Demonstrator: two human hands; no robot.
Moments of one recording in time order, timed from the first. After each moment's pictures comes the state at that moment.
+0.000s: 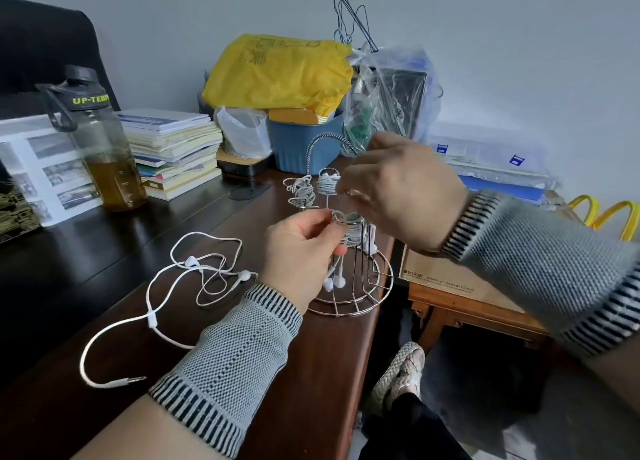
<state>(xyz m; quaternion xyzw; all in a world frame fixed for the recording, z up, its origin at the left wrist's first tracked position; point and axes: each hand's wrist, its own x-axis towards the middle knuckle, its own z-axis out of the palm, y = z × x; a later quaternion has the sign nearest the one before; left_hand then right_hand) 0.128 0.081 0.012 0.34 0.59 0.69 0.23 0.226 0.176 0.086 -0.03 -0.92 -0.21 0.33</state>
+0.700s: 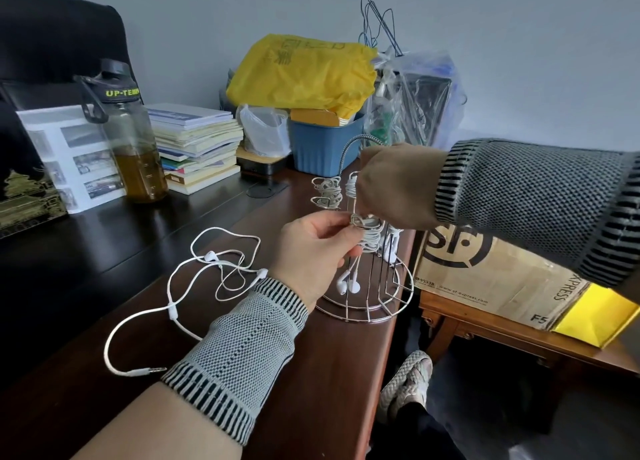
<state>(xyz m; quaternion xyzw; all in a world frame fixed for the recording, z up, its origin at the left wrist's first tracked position) 0.110 0.079 0.008 0.35 0.57 0.70 0.27 0.190 0.169 0.118 -0.09 -0.93 -0.34 -0.11</state>
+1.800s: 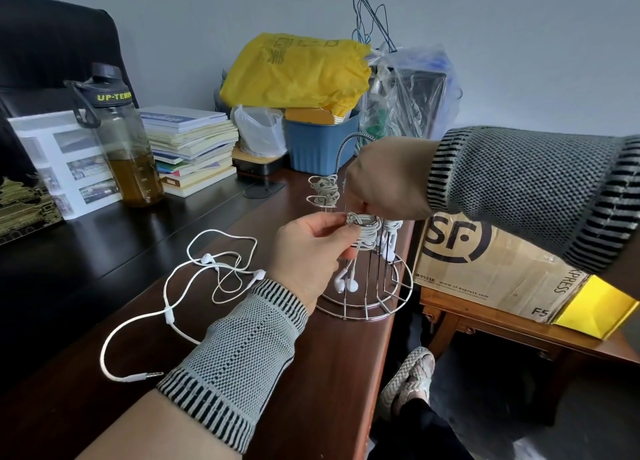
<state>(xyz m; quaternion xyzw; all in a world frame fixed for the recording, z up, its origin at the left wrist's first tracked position) 0.114 0.081 0.010 0.31 0.56 0.71 0.30 0.184 0.148 0.132 -0.14 -0.92 -0.33 -0.18</state>
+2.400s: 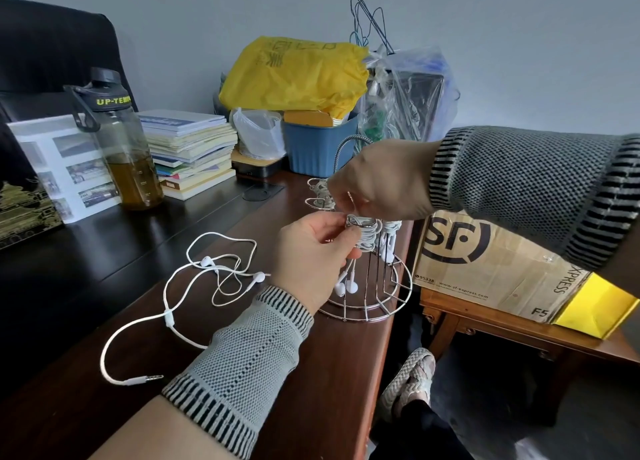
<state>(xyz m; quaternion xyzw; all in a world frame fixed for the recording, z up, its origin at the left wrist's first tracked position) 0.117 0.080 0.009 0.37 0.59 0.68 0.22 0.189 0.153 0.125 -0.15 -0.95 -0.28 -0.05</state>
